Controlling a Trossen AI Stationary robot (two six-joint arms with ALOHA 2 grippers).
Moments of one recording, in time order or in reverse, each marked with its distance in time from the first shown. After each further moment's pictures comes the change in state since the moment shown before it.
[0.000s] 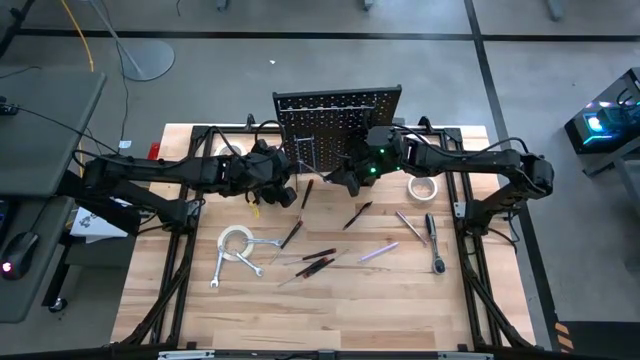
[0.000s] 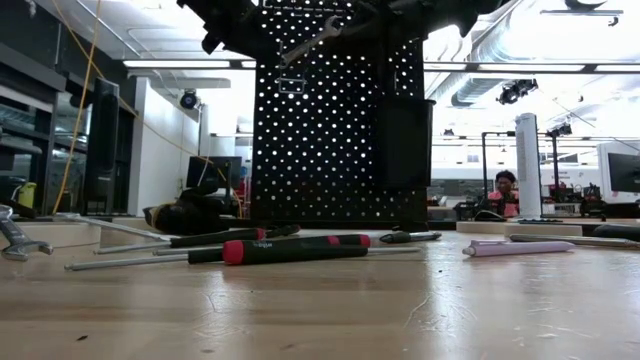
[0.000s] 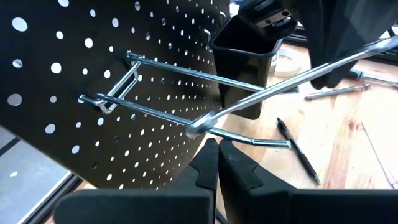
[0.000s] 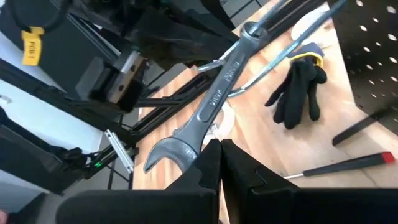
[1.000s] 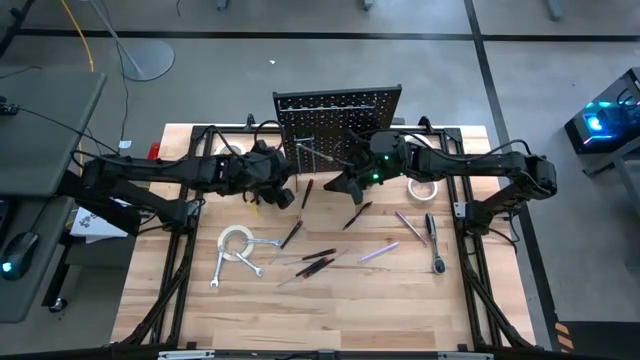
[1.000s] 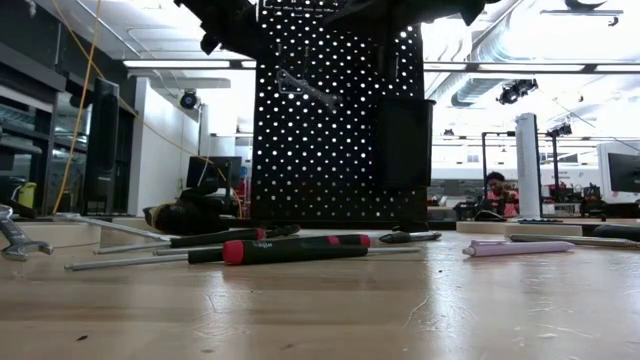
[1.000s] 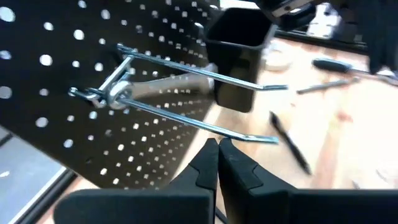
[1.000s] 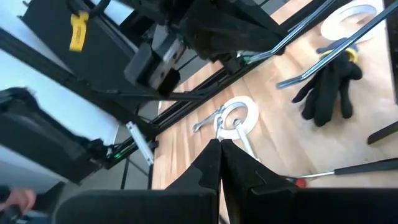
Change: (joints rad) left arm -0.005 -0.027 0.000 -0.042 0.062 0.000; right arm 0.055 -0.030 -0.001 0.003 -0.020 0.023
